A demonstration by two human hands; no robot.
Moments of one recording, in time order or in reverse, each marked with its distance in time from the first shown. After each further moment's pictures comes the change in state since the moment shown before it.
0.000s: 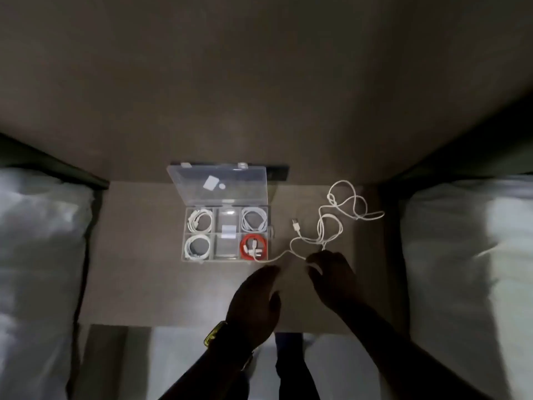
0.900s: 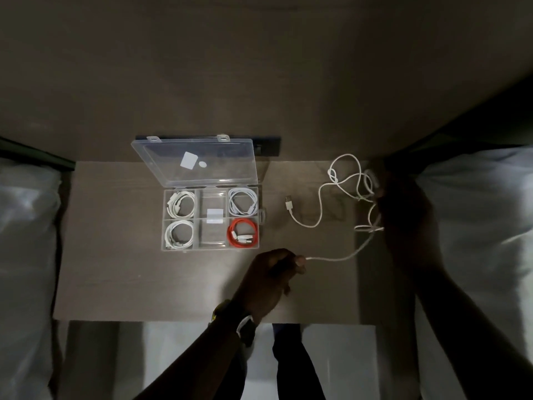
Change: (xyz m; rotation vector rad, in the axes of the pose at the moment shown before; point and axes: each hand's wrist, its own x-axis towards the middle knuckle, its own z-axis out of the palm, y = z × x) left_hand 0.051 0.028 0.008 -0.766 -0.269 -0.328; right_hand 0.036 0.016 -0.104 0.621 0.385 0.228
